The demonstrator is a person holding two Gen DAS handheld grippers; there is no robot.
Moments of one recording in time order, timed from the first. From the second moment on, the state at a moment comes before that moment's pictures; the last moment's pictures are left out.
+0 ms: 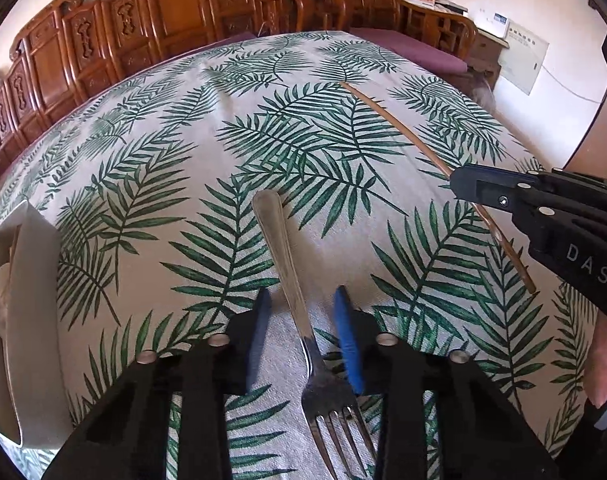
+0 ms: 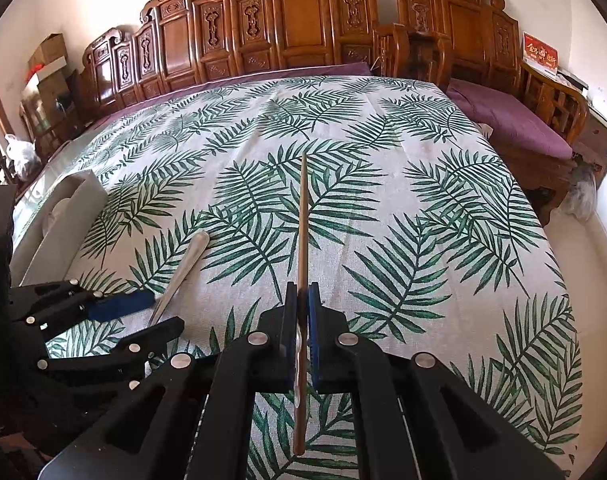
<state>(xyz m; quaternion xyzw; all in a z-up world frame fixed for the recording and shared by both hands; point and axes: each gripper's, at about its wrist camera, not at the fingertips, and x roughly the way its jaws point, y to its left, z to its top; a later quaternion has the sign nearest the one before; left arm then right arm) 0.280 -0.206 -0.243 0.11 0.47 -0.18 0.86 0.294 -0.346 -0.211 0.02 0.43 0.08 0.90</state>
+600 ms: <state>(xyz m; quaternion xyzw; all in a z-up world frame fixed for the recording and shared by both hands) 0.284 -0.173 -0.235 0.09 0.47 -0.17 0.86 0.291 -0.323 -0.205 0.01 0.43 0.10 0.90</state>
